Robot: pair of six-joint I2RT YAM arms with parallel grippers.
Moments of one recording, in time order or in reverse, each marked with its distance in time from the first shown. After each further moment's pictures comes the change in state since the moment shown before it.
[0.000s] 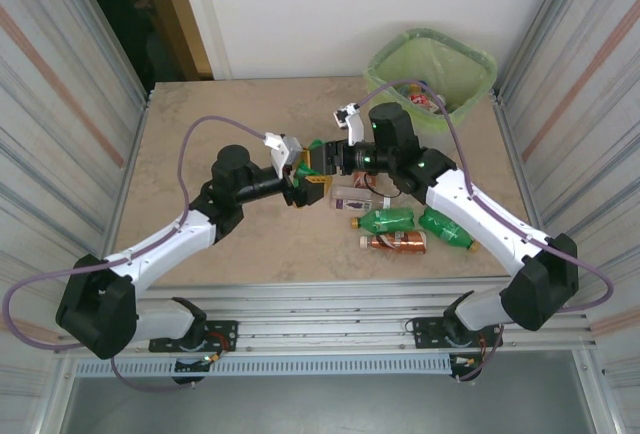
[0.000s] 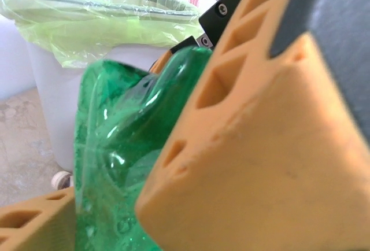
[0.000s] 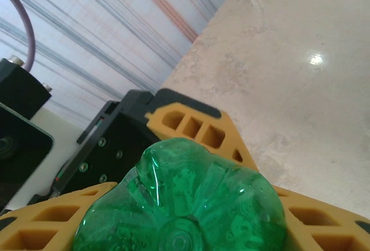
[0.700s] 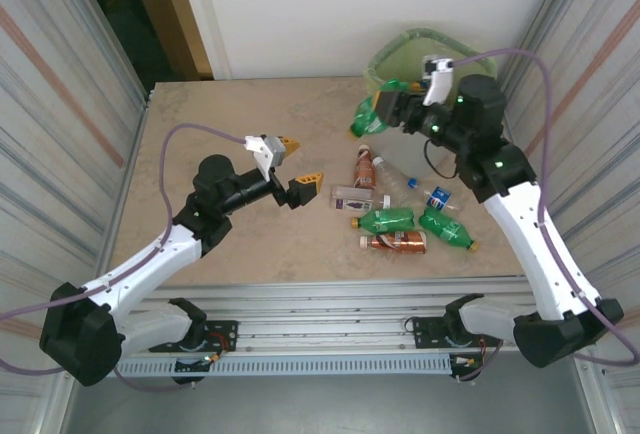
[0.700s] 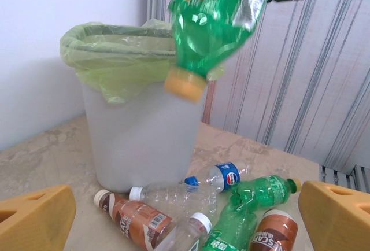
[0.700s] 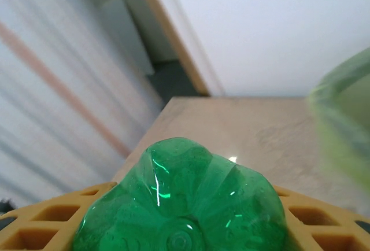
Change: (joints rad) left arm -0.002 -0.154 -0.057 0.005 -0.143 0.018; right arm -0.293 -0.217 0.172 -0.119 0.210 -0.058
